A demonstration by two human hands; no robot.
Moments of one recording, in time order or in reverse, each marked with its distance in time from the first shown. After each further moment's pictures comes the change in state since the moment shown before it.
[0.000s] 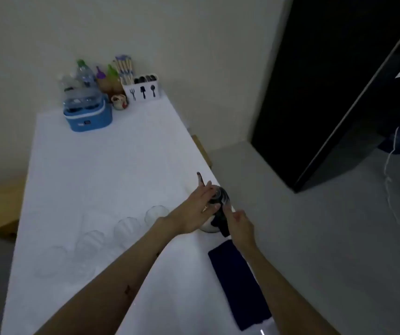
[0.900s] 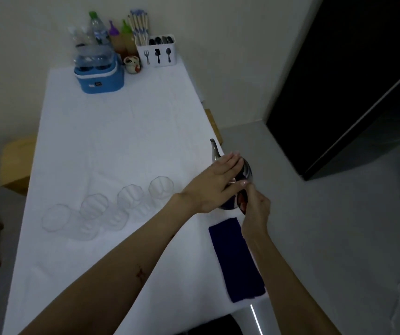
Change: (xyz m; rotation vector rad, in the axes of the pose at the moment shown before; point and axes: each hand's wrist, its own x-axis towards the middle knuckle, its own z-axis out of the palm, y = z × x) left_hand 0.000 0.034 0.006 0.141 0.066 0.062; right_hand -0.023 -0.021 -0.014 0.609 0.111 0.055
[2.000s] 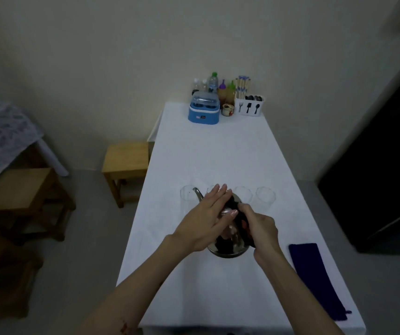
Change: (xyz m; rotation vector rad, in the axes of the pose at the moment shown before) left_hand -0.324 -0.063 -0.052 -0.139 0.386 -0.293; right_hand -0.233 0.066 0.128 -0.578 -0.356 -0.013
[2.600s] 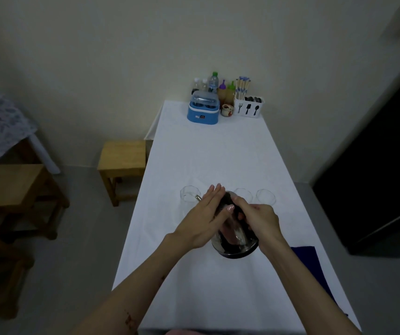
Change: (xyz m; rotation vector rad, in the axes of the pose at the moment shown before) left_hand 0.009 -0.017 0.001 -0.161 -0.006 -0.099; right_hand 0.008 -0.029 0.006 -0.254 -0.013 -0.085
